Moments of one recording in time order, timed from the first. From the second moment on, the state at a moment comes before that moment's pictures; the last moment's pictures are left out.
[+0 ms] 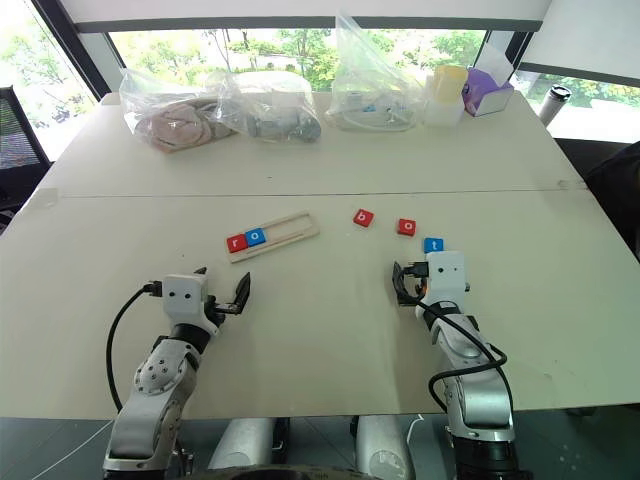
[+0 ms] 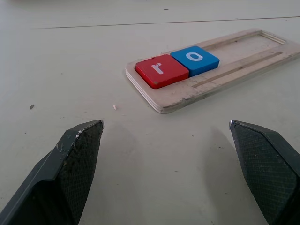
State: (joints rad) left arm 0.17 0.09 0.00 -0.34 -0.07 0.24 -0.11; right arm 0.02 -0.17 -0.09 -0.35 0.12 0.54 0.07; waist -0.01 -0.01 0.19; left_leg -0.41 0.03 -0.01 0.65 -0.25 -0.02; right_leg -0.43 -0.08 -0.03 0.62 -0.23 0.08
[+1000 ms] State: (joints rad) left arm 0.15 0.29 0.08 -0.40 -0.19 0.31 -0.29; right arm 0.01 -0.53 -0.06 -0.39 0.24 0.57 0.49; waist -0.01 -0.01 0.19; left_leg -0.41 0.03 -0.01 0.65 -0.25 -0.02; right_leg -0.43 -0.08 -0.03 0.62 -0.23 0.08
